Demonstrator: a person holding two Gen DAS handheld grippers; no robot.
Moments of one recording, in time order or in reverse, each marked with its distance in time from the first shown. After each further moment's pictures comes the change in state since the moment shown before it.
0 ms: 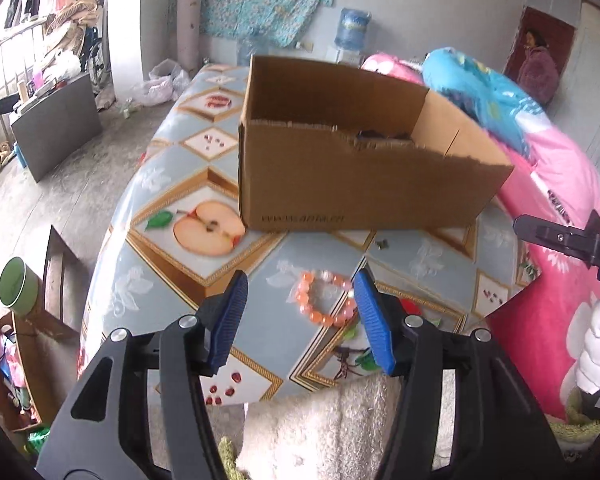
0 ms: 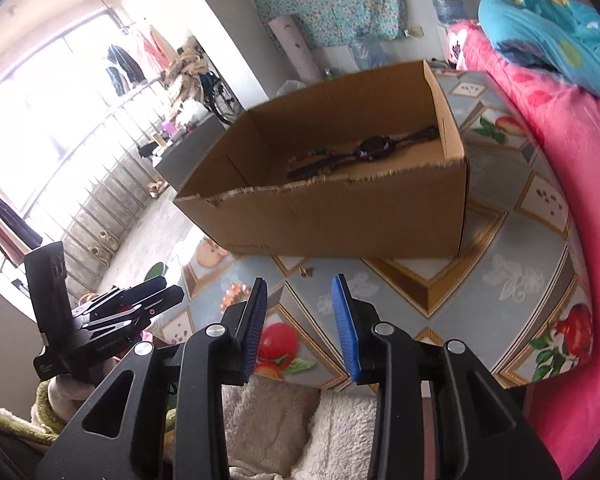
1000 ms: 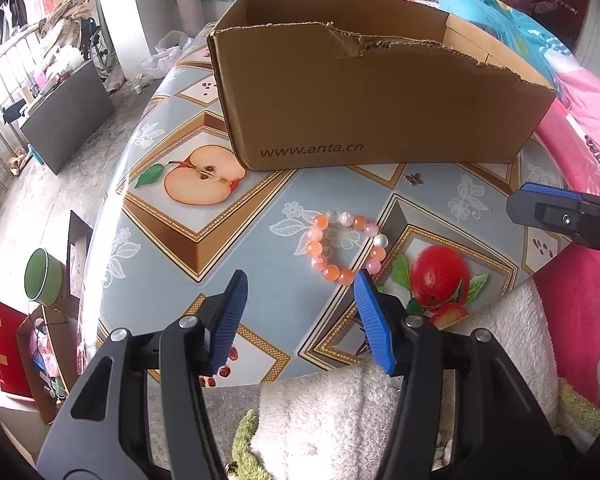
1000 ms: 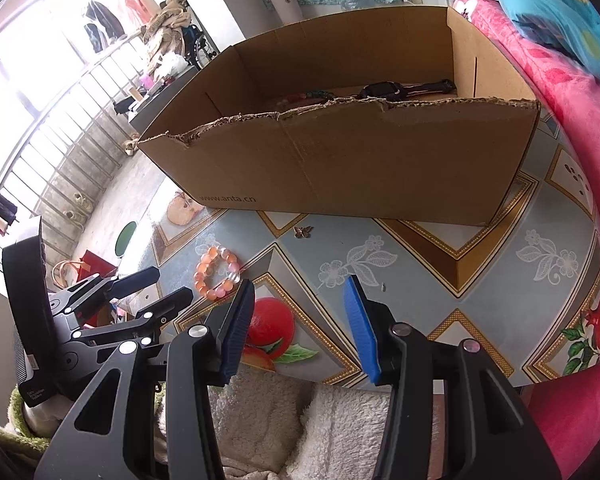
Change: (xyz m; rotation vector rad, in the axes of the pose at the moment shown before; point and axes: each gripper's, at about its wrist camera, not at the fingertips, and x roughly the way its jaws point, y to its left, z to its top) left arm 0.036 -0.010 -0.017 0.076 0.152 0.119; right arm 0.048 0.020 -0.002 -0.038 0.132 -0.069
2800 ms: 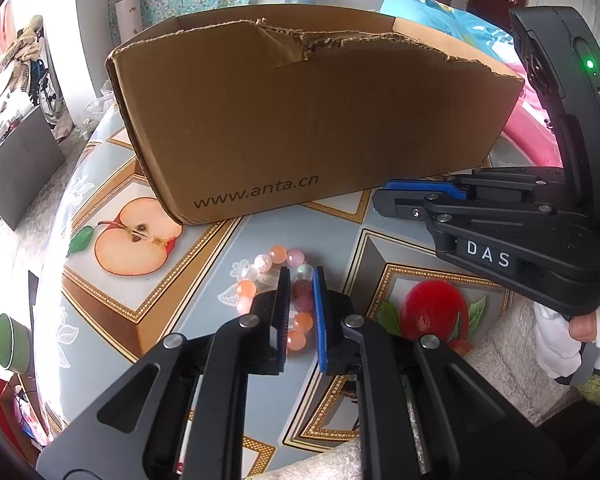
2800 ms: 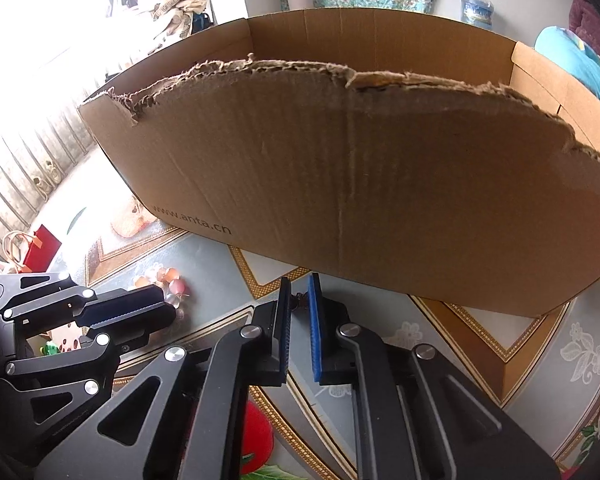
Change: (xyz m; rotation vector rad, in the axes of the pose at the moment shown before) left arm 0.034 -0.007 0.015 0.146 -0.120 -0.165; right arm 0.079 0.018 0.020 -0.178 -0.070 -0.147
